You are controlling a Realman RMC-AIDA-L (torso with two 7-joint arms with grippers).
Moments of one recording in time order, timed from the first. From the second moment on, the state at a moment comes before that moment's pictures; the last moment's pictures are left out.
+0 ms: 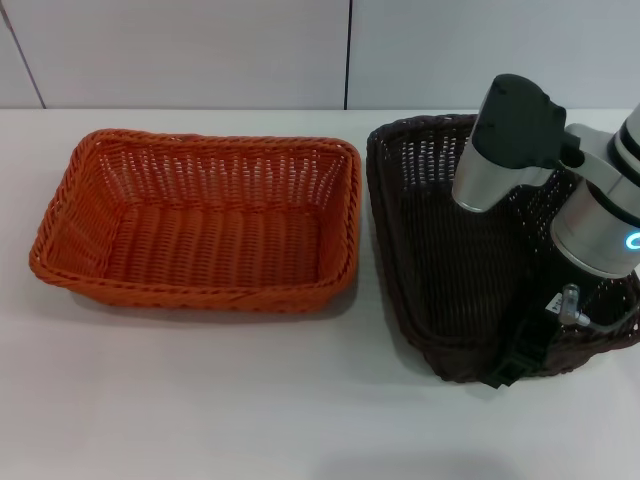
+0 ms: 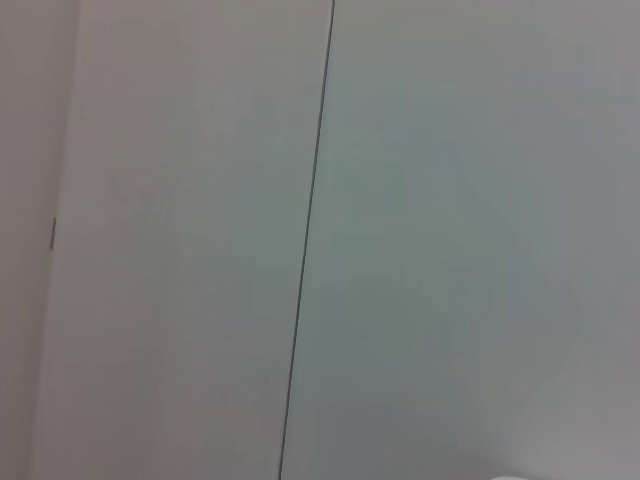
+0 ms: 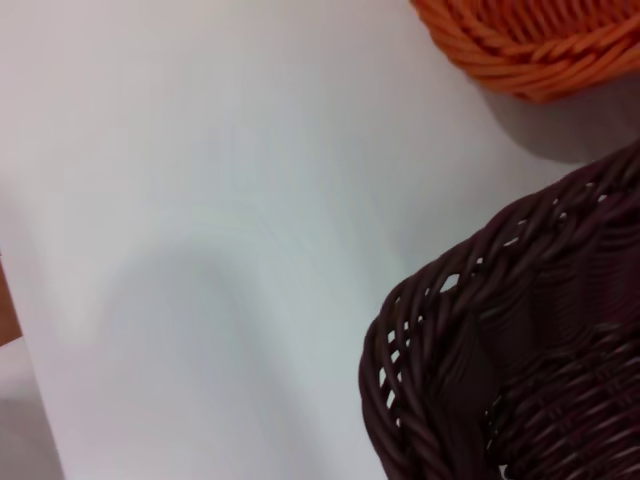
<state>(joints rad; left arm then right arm) -0.20 -2.06 -1.77 -0.15 2.71 1.13 -0.19 0.86 2.07 -1.38 -1.16 -2.58 -1.81 2.35</state>
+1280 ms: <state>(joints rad) -0.20 -2.06 -1.77 -0.14 2.71 1.14 -0.19 0.88 2.07 -1.38 -1.37 -2.67 -1.88 2.41</state>
